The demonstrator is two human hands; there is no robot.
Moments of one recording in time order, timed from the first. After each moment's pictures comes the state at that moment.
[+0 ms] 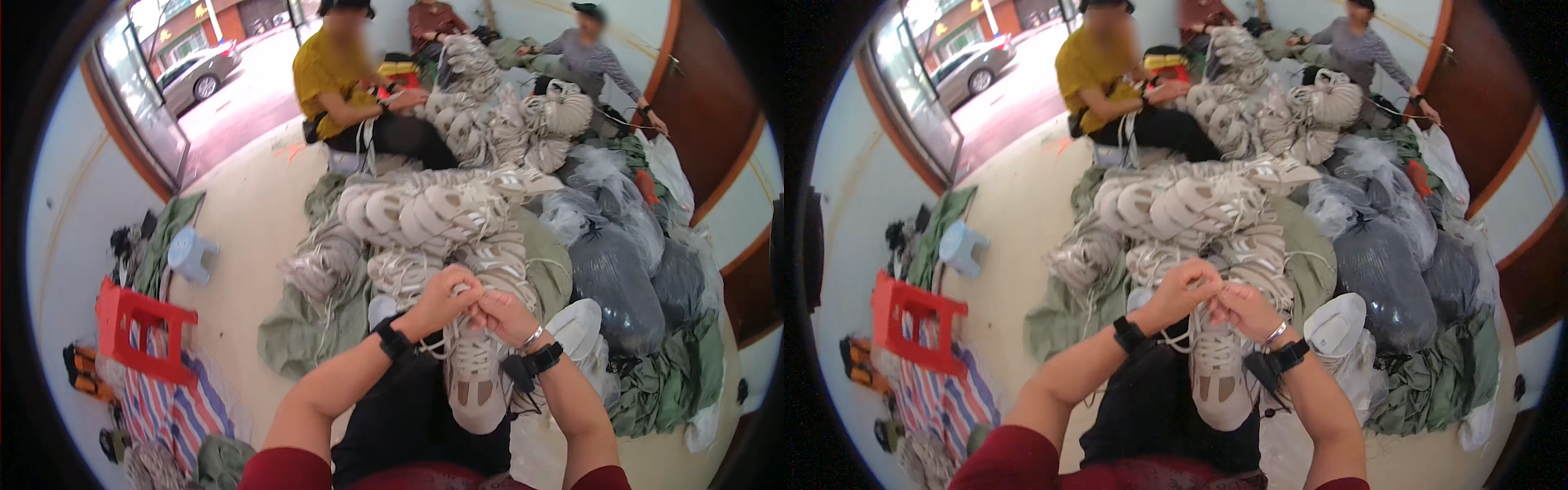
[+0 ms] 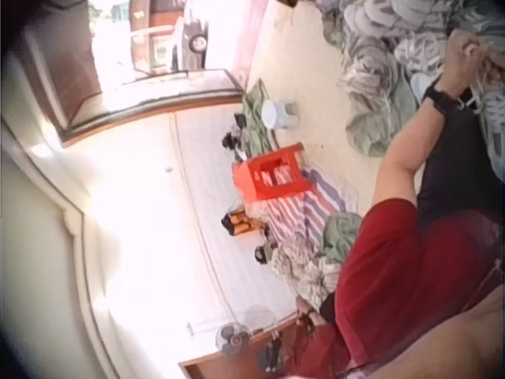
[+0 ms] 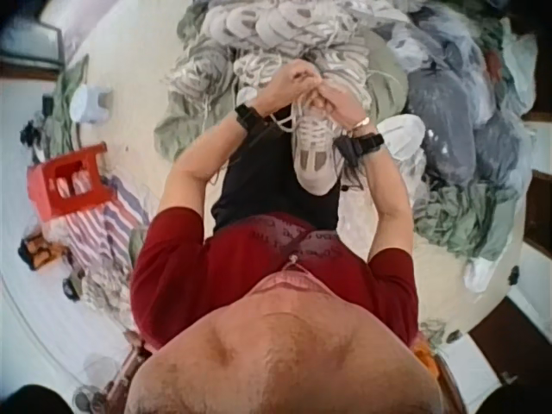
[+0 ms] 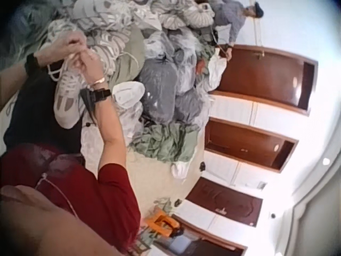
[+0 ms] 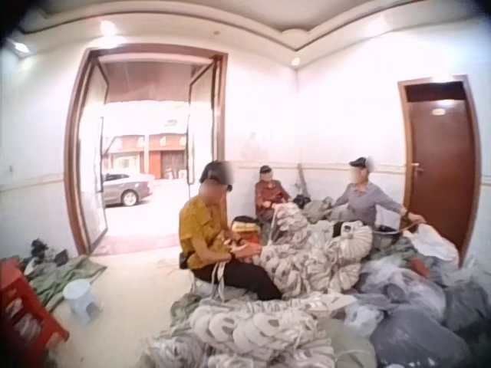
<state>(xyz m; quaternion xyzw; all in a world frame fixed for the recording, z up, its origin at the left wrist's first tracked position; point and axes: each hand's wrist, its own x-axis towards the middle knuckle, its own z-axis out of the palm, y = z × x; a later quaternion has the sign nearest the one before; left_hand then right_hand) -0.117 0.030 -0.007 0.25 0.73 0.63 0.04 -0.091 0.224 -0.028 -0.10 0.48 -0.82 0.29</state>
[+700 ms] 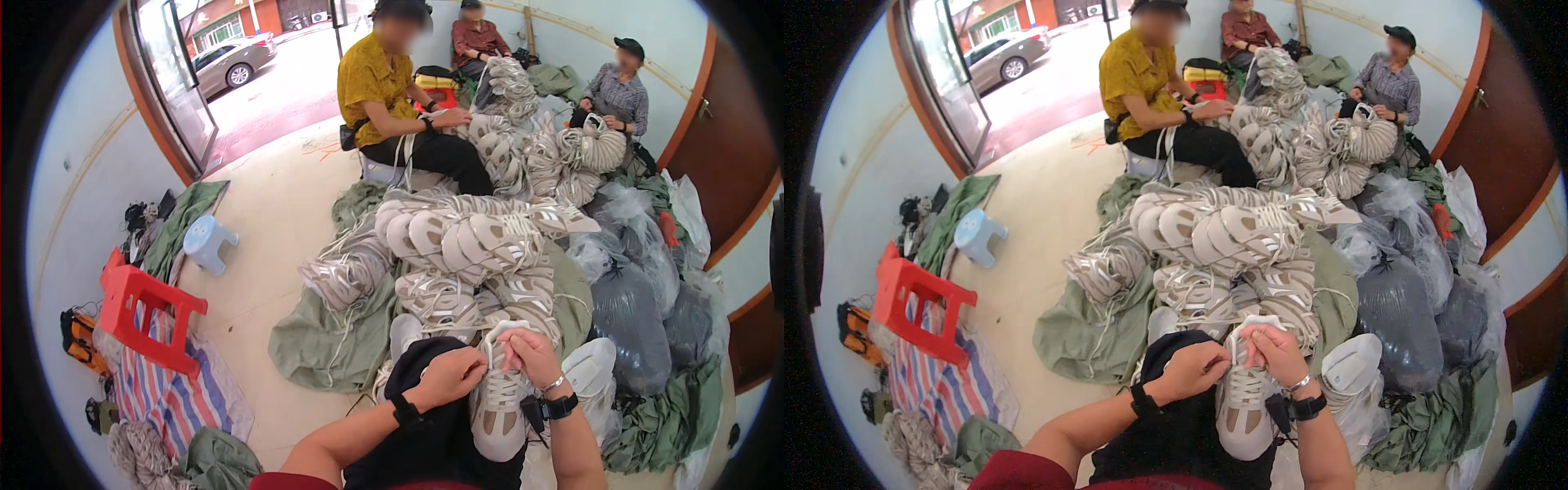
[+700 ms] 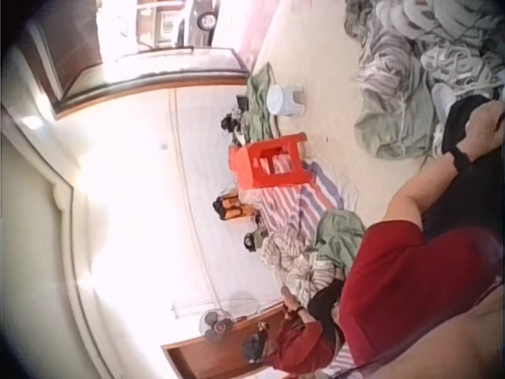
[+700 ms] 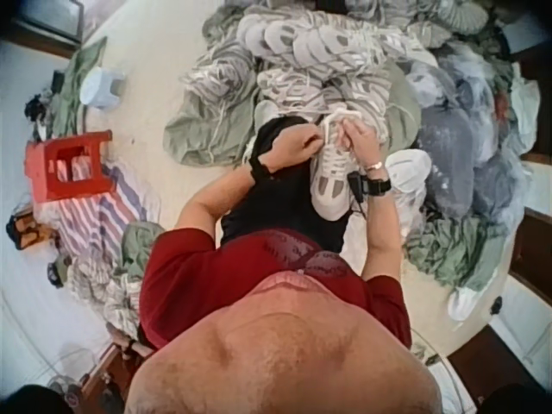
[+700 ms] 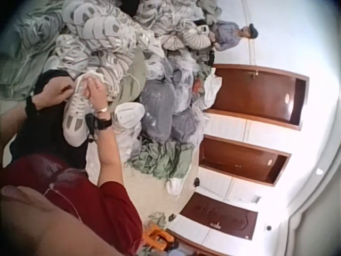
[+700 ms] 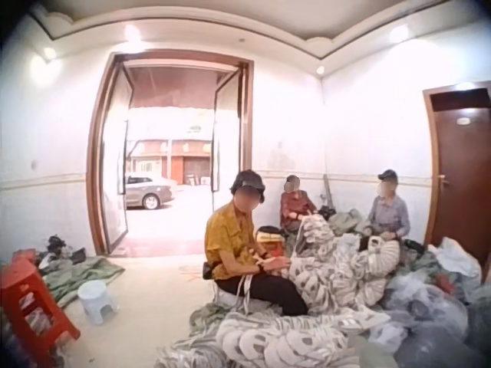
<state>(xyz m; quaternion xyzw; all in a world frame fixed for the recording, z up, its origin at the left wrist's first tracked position) -0.045 -0.003 -0.035 0.25 0.81 0.53 -0.04 -0.073 0.208 -0.004 -0.08 0.66 -0.72 0.19</state>
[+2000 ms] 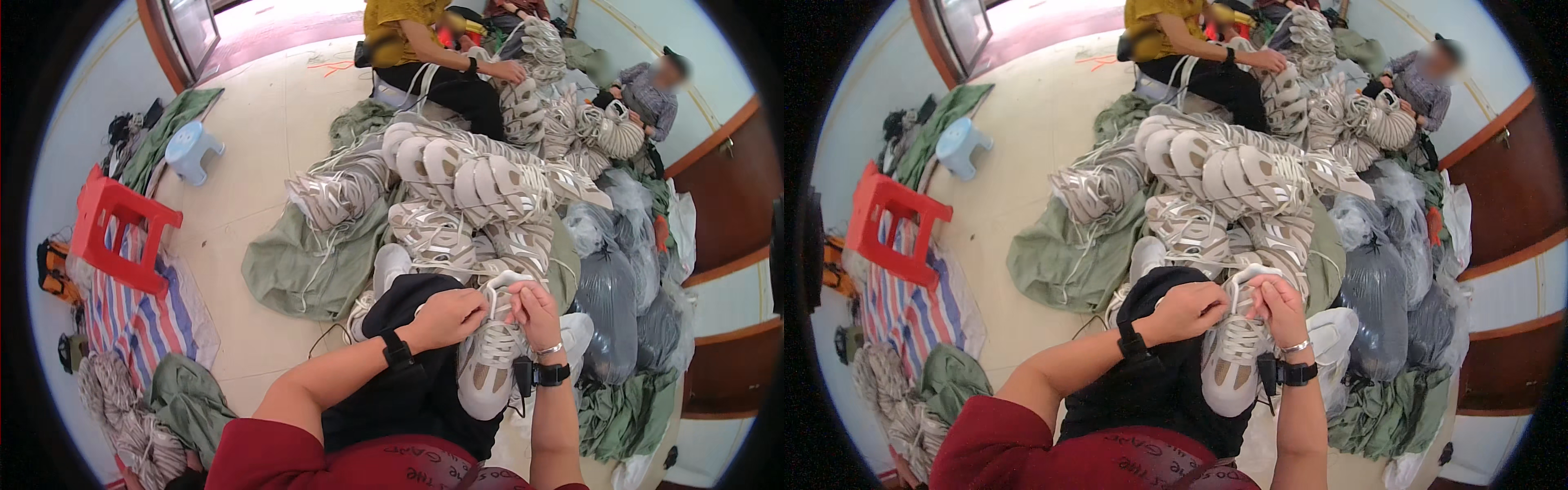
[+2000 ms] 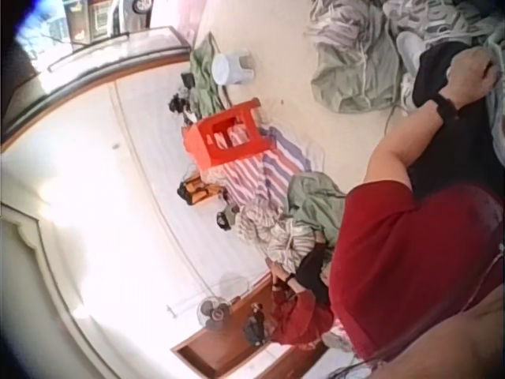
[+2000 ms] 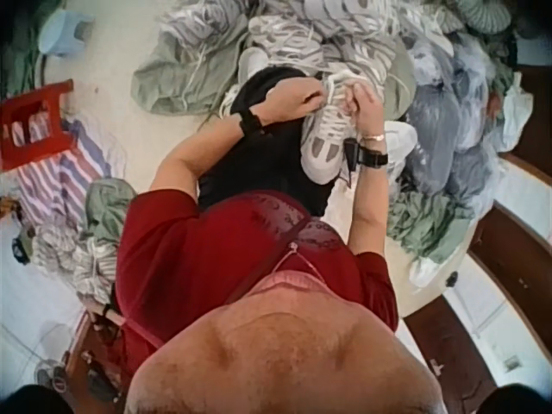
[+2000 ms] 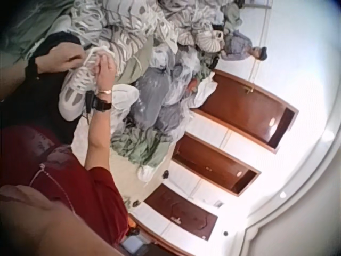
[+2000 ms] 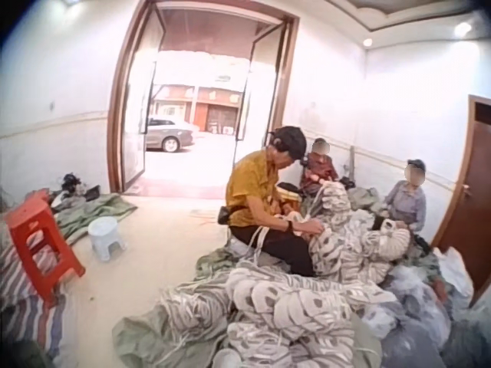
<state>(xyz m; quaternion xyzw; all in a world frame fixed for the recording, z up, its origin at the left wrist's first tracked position) -0.052 -0.009 -0.044 0.26 0.79 0.55 -0.11 -0.075 0.201 -0.004 -0.05 0.65 -0.74 0.19</state>
